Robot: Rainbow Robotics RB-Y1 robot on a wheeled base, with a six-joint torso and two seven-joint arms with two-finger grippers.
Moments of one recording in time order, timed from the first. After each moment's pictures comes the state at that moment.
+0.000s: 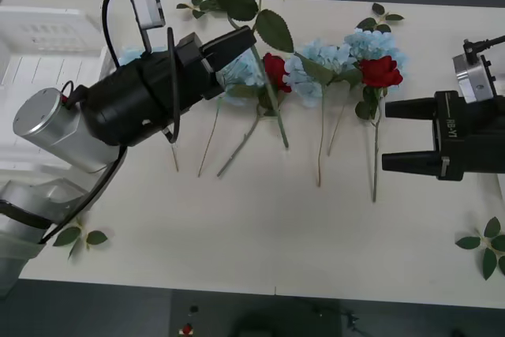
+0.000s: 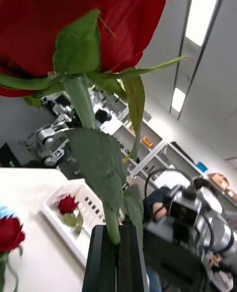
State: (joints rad) right arm -0.09 -0.94 -0.03 -1.92 -2.04 1.13 2.59; left arm -0.37 0.48 -0.30 -1.73 2.42 0.68 -2.67
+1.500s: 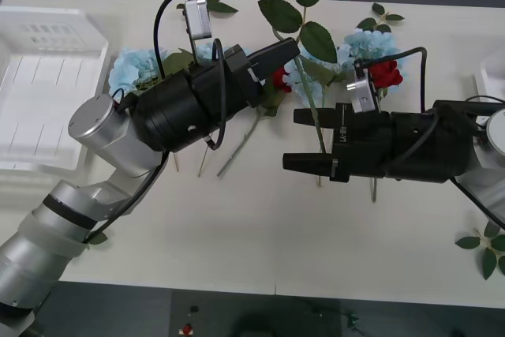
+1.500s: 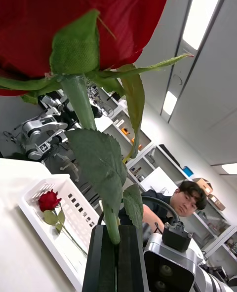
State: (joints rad) right arm -0.26 -0.69 0.29 -1.79 -2.02 0.93 2.67; left arm -0.42 0.37 -0.39 -1.64 2.39 0.66 -2.67
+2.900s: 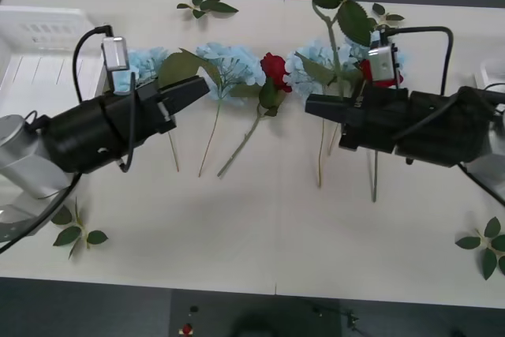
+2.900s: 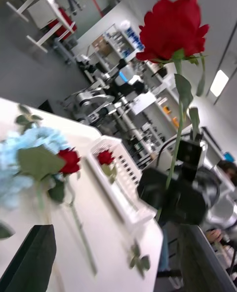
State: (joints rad) right arm -0.29 -0.84 0.32 -1.79 -2.11 0.70 2.56; left arm -0.26 0.74 -0.33 -1.63 2.55 0.74 -2.67
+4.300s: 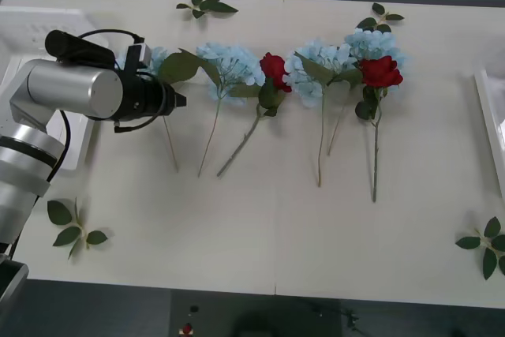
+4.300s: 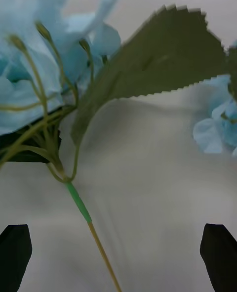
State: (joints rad) right arm 0.02 -1.55 0.22 -1.22 -1.92 0.63 1.96; left arm -0.61 0.46 -0.20 -1.33 0.62 1.05 -1.36
